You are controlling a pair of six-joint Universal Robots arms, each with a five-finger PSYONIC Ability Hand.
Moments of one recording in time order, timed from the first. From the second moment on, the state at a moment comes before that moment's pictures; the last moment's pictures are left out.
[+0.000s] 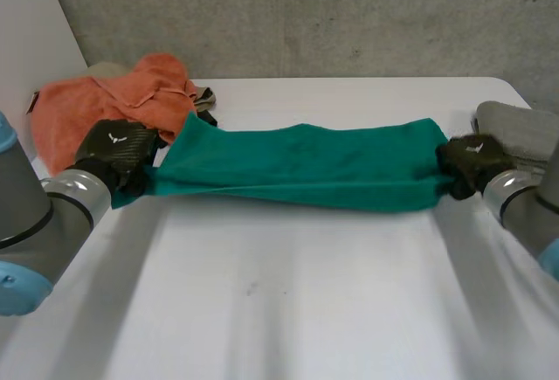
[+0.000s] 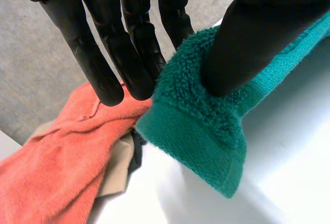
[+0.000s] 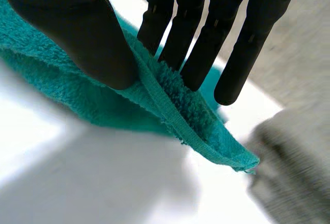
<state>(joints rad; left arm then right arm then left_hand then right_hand) 4.46 -1.84 -1.67 3.31 -1.46 3.55 1.69 -1.06 1.50 -0.14 1.36 2.70 1.16 1.20 1.19 1.20 0.97 1.12 1.18 1.19 1.20 0.97</state>
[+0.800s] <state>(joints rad) 4.44 -1.99 -1.20 3.52 -1.48 3.63 1.76 -1.10 1.01 -0.11 1.53 2.49 1.16 1.20 1.19 1.20 0.97 1.12 1.18 1.19 1.20 0.97</state>
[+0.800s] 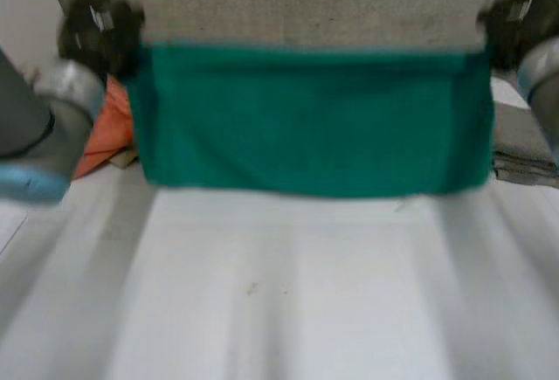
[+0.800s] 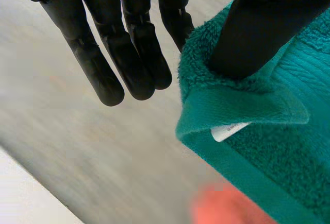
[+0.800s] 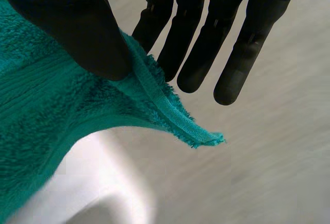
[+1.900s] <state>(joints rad) 4.51 -1.76 -1.77 3.01 -1.46 3.87 1.67 -1.23 1.59 0.25 1.55 2.15 1.16 1.20 1.19 1.20 0.98 1.12 1.18 1.19 1.20 1.00</state>
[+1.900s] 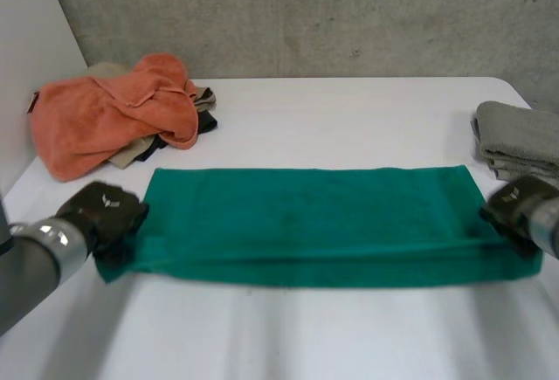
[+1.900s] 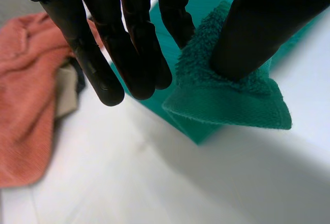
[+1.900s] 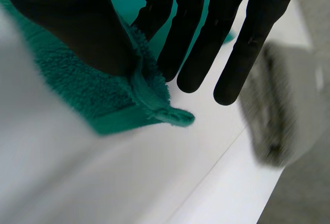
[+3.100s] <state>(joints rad) 4.43 -2.29 -1.31 3.44 -1.39 3.76 1.63 -1.15 1.68 -0.05 1.31 2.53 0.19 0.21 0.22 0.20 0.05 0.37 0.36 0.38 0.38 0.21</state>
